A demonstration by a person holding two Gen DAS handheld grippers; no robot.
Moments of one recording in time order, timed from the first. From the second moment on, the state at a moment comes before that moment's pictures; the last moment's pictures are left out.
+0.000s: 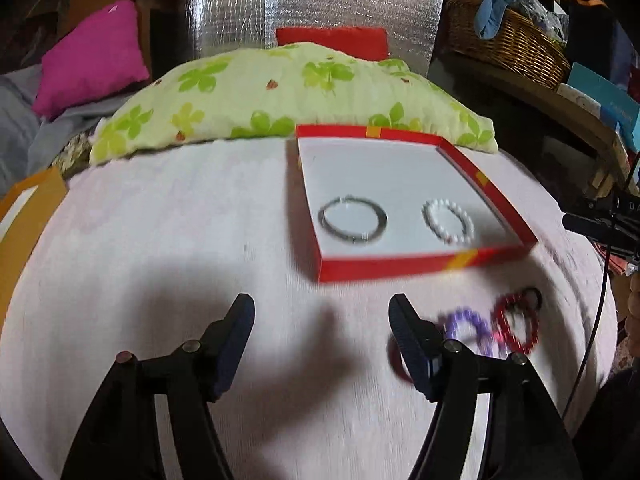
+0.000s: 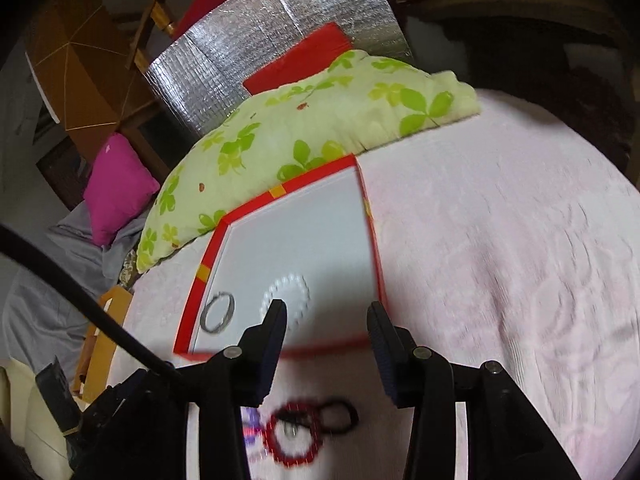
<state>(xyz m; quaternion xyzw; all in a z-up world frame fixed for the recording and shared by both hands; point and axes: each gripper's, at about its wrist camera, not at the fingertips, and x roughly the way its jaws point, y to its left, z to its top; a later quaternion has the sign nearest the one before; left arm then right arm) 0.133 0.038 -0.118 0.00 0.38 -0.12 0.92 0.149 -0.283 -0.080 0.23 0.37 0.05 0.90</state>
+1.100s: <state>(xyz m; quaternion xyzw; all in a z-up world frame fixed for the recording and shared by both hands) 0.094 0.011 -0.135 0.09 0.39 -0.10 0.91 0.116 -0.247 -0.118 0.15 0.44 0.09 0.88</state>
